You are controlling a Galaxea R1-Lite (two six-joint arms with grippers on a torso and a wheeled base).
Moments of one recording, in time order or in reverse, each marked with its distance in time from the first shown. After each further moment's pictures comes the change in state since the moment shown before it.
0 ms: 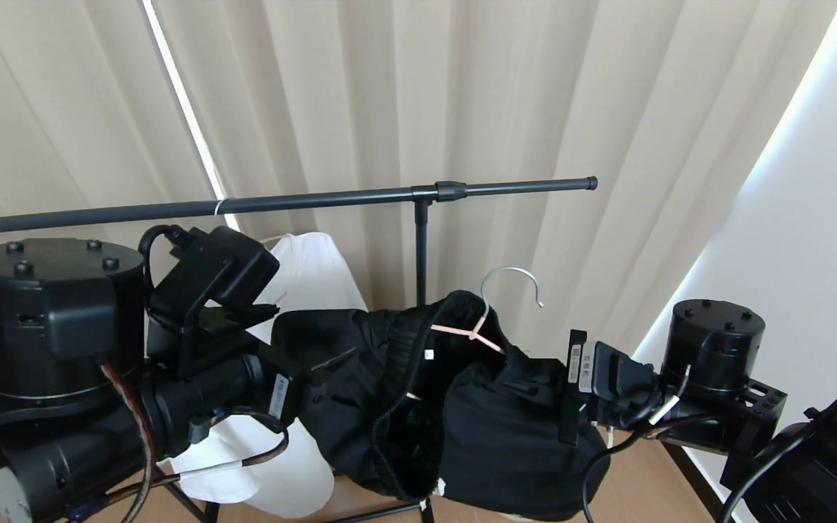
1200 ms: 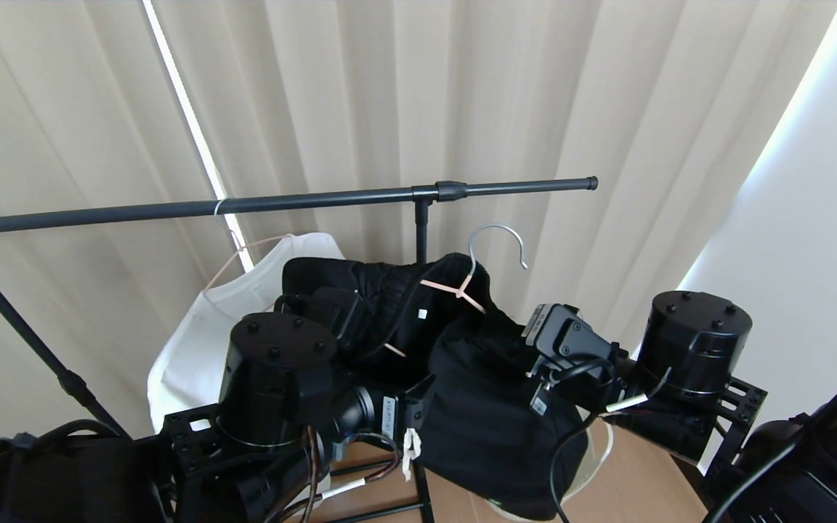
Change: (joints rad) left arm -0.154 0.319 0.041 -0.316 0.130 -0.364; right arm 0.133 -0.015 -0.075 0.000 -0.469 0.083
